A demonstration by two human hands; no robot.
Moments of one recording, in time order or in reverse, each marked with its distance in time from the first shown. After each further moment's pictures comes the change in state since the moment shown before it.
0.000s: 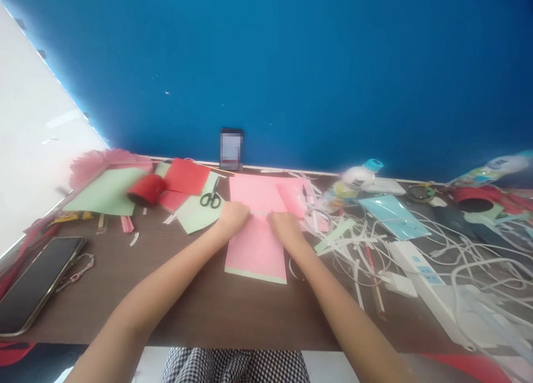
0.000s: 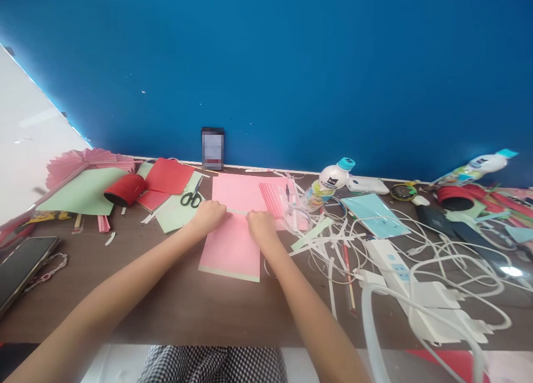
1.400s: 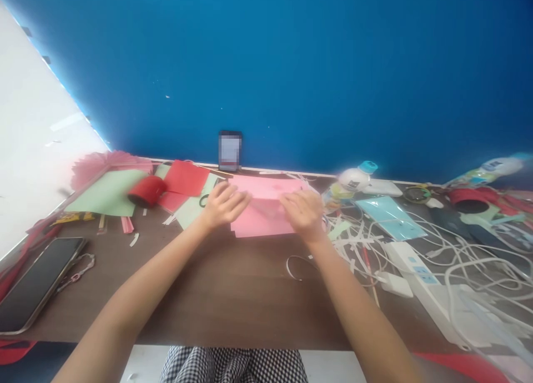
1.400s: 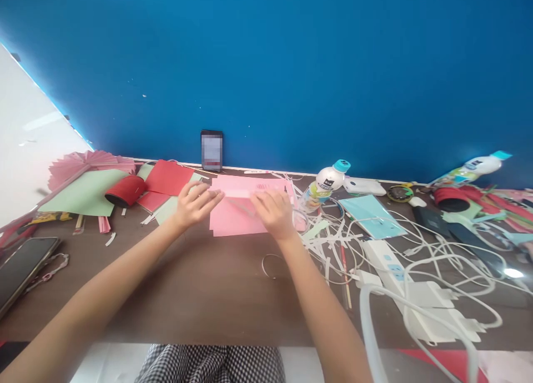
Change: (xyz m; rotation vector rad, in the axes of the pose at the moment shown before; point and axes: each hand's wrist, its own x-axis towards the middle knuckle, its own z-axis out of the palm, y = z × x) left_hand -0.016 -0.041 -0.012 0.023 0.695 0.371; right_hand -0.007 0.044 -0.036 0.111 0.772 -0.267
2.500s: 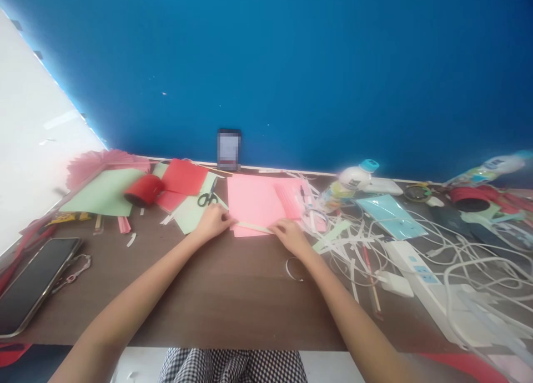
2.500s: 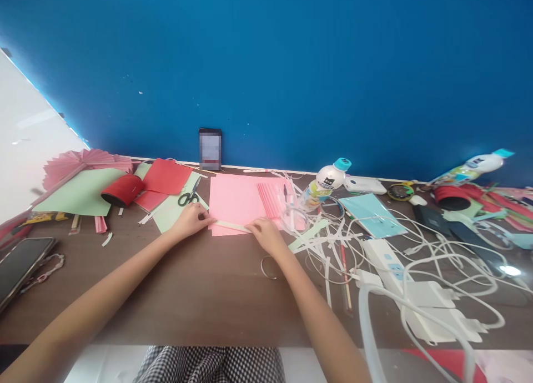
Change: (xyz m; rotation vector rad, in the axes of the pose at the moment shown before) left_hand -0.037 0.003 0.028 -0.468 -0.350 -0.603; right_hand -0.055 -0.014 0.042 0.620 -0.482 0.442
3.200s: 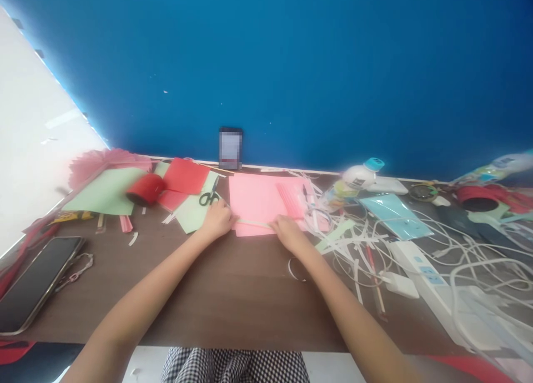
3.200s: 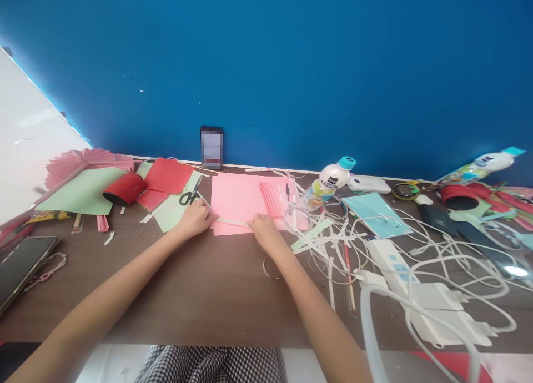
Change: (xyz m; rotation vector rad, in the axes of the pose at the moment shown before) left_hand 0.006 0.017 0.002 0.439 -0.131 -0.074; right_hand 0.012 -0.015 0.001 -0.396 -0.130 0.100
